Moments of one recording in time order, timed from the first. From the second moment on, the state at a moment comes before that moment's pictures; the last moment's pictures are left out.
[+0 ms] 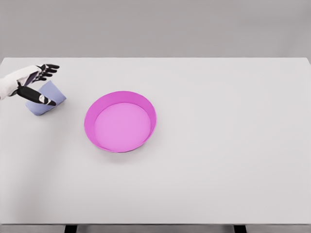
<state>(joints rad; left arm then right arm) -0.49 0.73 -0.28 -1.41 0.03 0.32 -0.61 0.04 0.00 0.34 0.05 -0.09 -0.07 -0.11</state>
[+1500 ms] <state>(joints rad) -0.54 0.66 -0.29 -1.23 -0.02 0.32 -0.61 0.04 0.00 0.34 0.05 -0.09 -0.07 -0.11</state>
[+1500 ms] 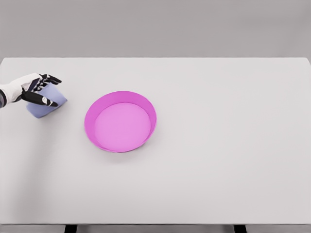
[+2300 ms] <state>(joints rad) -0.48 0.57 -0.25 -1.42 0.12 -0.15 -0.61 0.04 0.00 0.34 0.05 -0.09 -0.07 -0.11</state>
